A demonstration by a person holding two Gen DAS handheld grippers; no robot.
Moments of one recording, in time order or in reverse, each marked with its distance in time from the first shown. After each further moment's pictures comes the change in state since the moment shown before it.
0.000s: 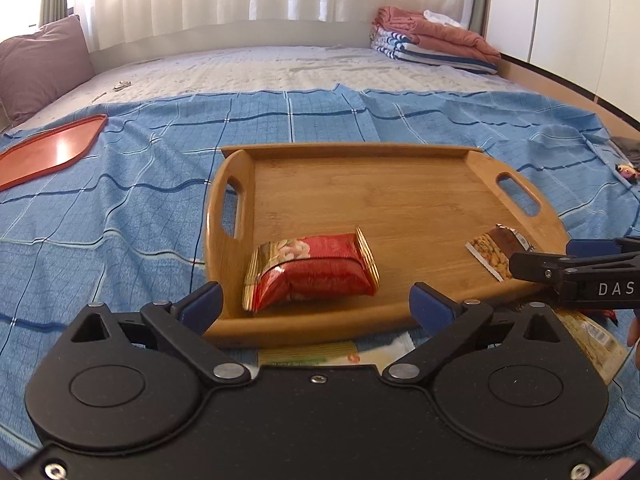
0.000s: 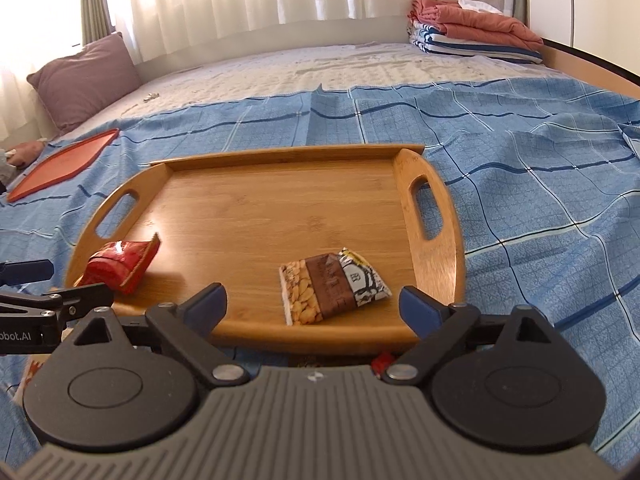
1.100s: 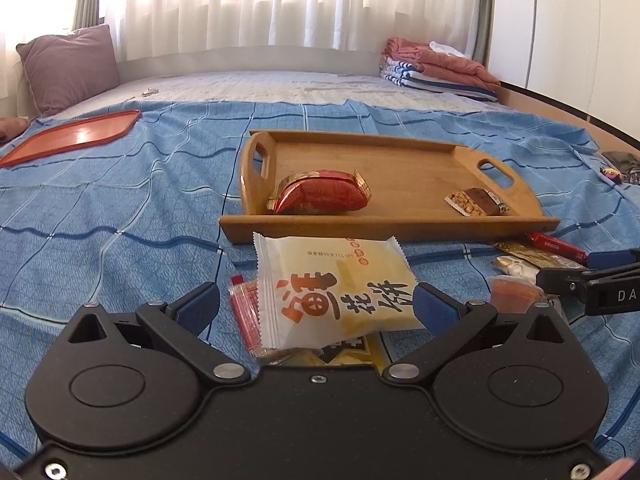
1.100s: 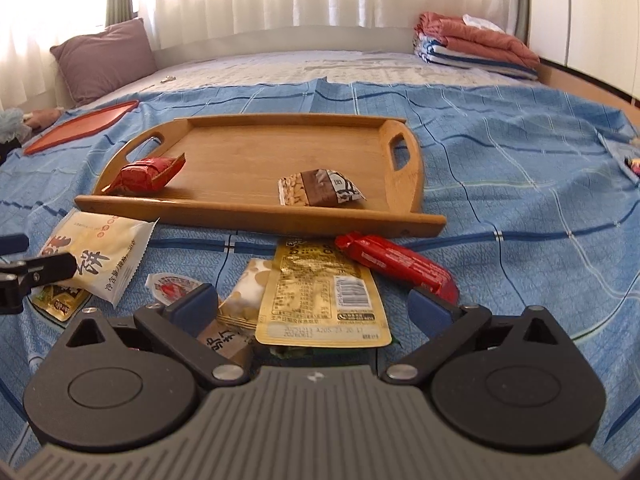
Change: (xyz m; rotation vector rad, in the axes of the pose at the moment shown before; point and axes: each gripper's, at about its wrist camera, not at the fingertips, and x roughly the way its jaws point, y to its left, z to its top) left arm -0.067 -0.003 -0.091 -0.048 -0.103 0.020; right arm -0.059 -0.011 -0.075 -0.066 -0.024 -0.019
